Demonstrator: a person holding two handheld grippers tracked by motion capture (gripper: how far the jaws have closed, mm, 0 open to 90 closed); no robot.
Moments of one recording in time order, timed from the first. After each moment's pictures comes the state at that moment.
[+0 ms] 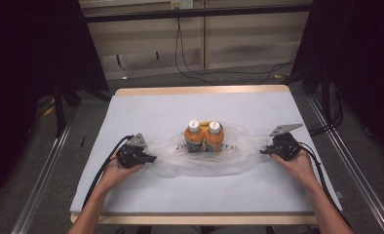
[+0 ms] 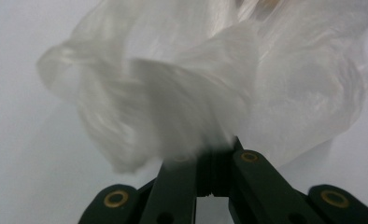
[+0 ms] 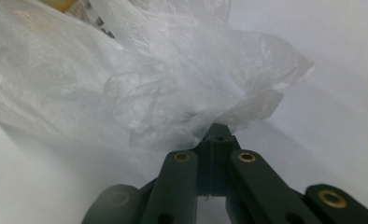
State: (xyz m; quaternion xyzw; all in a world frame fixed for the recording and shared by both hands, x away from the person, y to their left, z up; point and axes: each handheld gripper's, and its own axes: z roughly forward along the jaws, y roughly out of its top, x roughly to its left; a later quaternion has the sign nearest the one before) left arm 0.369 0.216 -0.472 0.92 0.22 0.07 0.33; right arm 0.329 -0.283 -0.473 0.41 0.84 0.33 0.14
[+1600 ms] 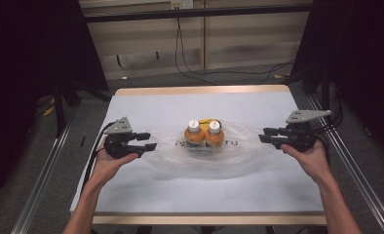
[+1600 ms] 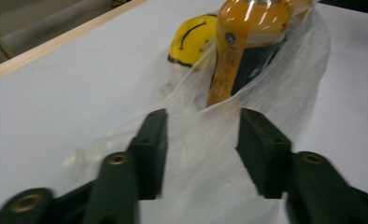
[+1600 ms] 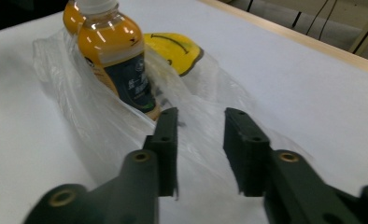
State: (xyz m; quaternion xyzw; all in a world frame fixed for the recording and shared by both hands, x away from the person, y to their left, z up) left arm 0.358 0.220 -0.393 0.86 0.21 0.10 0.46; right arm 0.303 -0.280 -0.384 0.36 0.80 0.45 0.16
